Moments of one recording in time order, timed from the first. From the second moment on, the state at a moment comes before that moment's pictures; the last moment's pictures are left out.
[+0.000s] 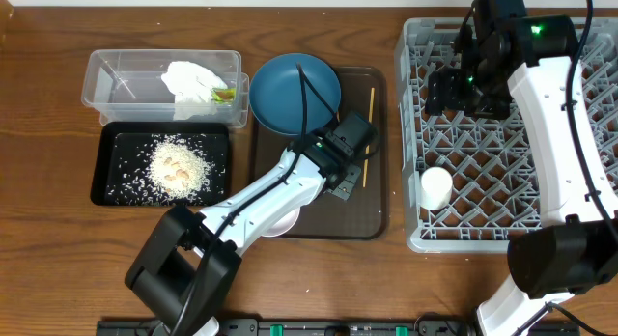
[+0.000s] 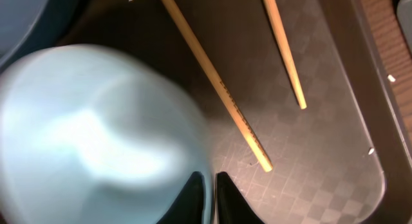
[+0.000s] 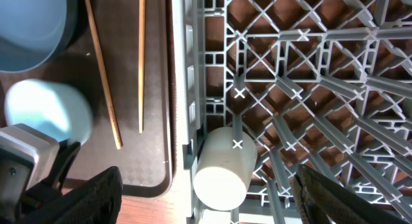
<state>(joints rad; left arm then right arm) -0.73 1.79 1.25 -0.73 -0.09 -0.25 0.12 1.86 1.94 -1.46 -0.11 0.18</state>
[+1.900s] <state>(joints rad) -0.17 1.28 1.25 -1.00 -0.08 -0.33 0.47 2.37 1.94 -0.83 -0.08 0.50</state>
